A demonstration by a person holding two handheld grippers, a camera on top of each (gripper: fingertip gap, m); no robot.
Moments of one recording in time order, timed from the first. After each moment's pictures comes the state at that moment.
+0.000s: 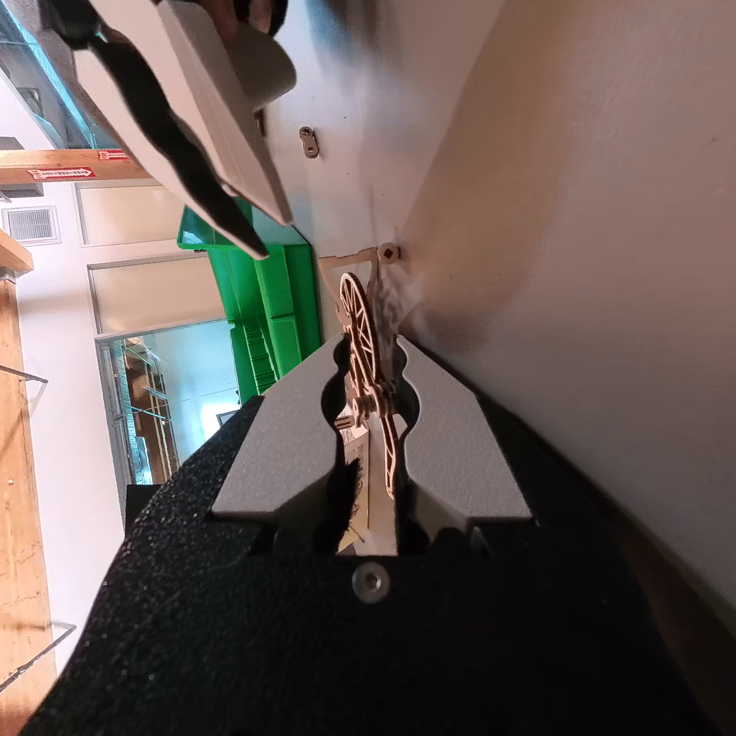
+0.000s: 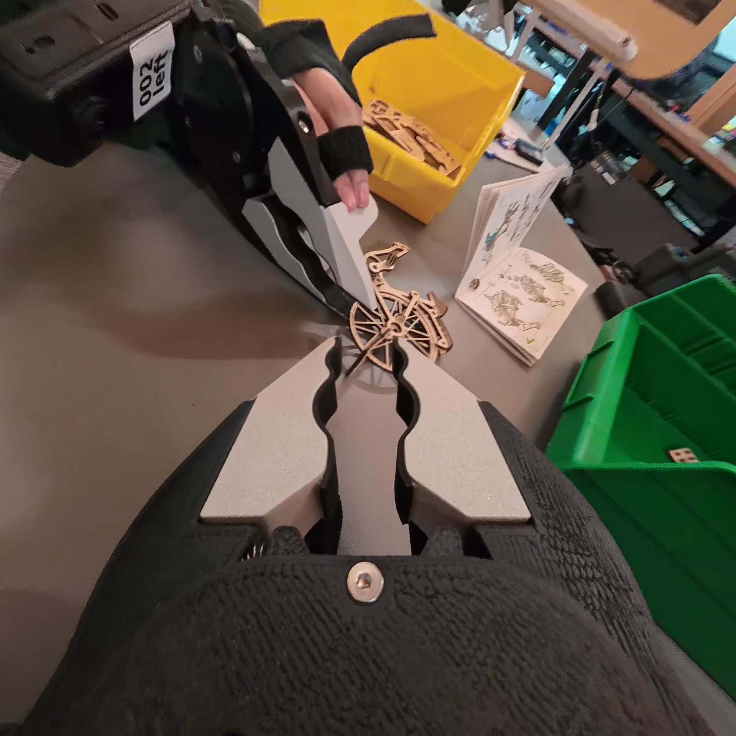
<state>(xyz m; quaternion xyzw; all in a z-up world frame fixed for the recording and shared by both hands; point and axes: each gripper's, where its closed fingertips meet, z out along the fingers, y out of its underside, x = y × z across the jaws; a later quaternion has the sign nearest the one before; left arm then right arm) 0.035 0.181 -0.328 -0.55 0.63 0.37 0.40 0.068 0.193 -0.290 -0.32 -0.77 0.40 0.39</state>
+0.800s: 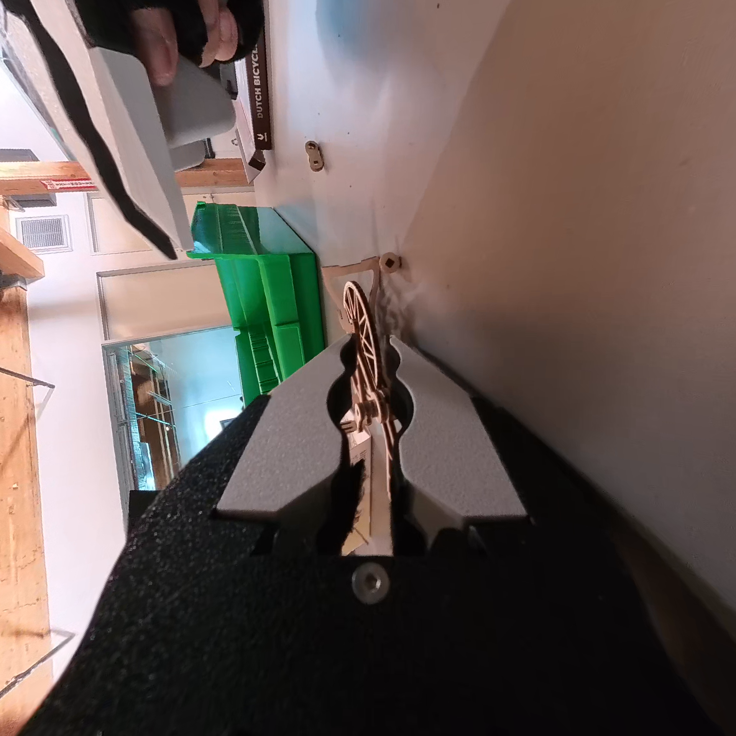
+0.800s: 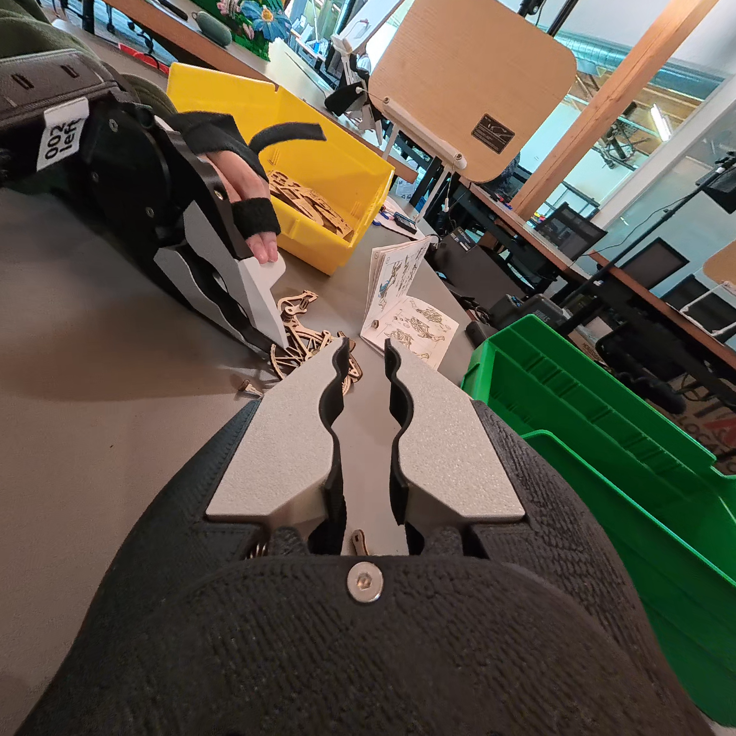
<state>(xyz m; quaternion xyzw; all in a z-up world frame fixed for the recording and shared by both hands) 0.040 0.180 -0.326 -0.55 0.63 0.37 0.41 0.069 0.218 -0.244 -0.31 -0.69 0.39 0.53</state>
